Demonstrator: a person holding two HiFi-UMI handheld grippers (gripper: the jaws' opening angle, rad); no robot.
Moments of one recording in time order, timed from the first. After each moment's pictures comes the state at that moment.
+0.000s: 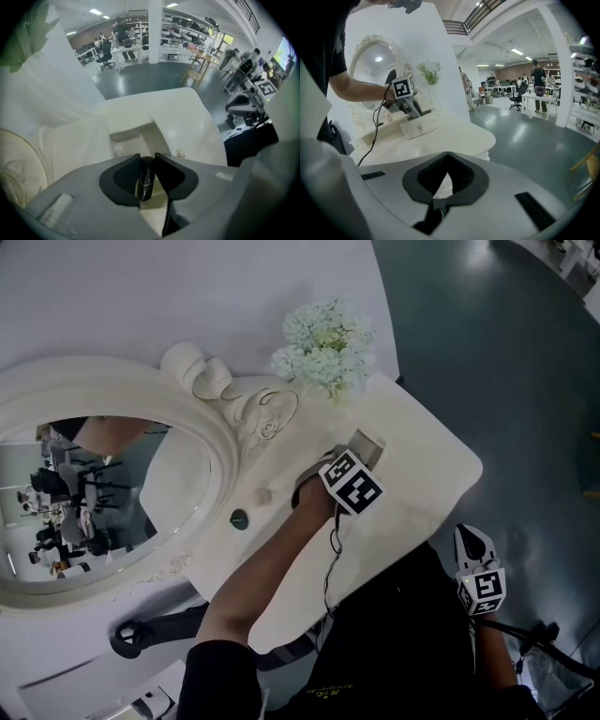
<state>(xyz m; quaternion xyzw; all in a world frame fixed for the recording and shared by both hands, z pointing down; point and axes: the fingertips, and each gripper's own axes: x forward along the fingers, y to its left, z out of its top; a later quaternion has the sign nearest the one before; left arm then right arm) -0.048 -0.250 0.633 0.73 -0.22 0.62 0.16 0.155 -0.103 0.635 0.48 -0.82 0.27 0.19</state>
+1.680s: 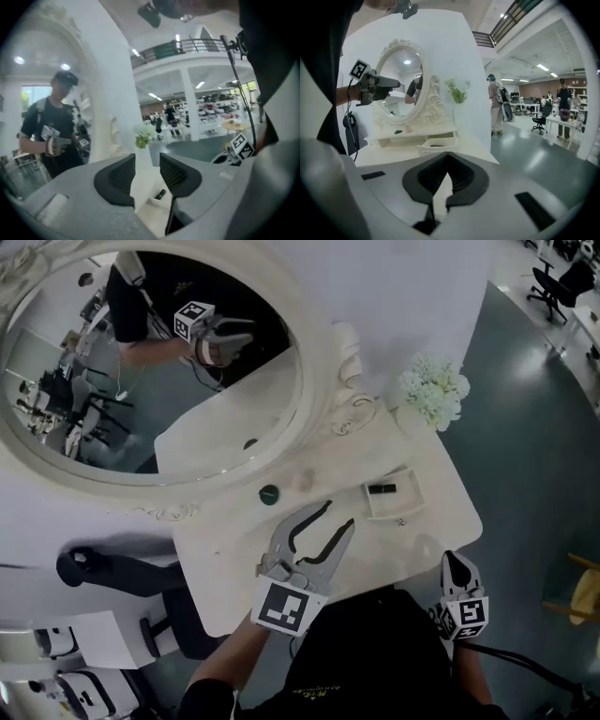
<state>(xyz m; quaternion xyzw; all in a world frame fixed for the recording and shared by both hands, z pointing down) -0.127 -0.143 0.337 0.82 -0.54 0.20 -0.03 0.096 -0.140 0.548 0.38 -0.90 0.15 0.17</state>
